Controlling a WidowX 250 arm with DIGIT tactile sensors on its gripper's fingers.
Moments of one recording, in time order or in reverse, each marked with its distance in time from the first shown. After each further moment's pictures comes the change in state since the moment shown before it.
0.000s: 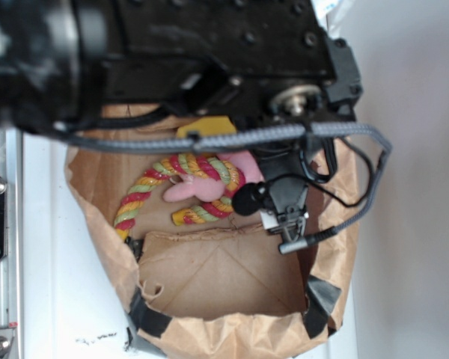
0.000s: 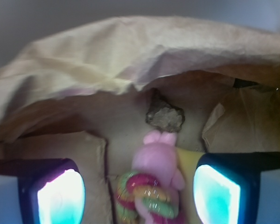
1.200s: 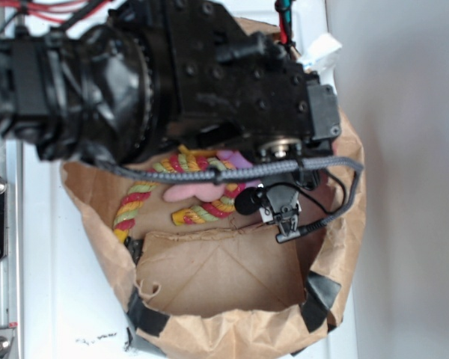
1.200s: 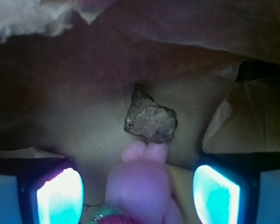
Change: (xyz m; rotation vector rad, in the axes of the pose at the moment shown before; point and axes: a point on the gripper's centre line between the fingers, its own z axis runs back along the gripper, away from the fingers) arm -0.006 -0.001 -0.038 0.062 -0.029 -0.010
